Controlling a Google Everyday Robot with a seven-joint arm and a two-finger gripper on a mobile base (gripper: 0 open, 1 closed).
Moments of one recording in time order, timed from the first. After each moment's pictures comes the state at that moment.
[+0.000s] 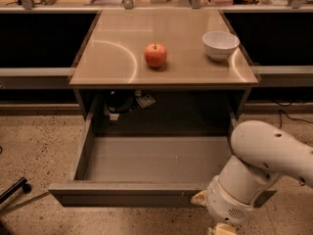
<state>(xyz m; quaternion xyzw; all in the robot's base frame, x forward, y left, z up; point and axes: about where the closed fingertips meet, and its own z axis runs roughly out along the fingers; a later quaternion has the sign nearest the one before) 0.264 -0.107 0.670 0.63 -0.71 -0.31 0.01</state>
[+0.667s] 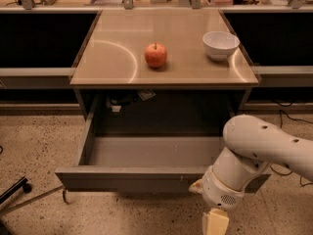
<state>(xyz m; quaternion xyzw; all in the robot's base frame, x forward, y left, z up) 0.303 -0.106 0.647 0.64 -0.71 -0.29 0.00</state>
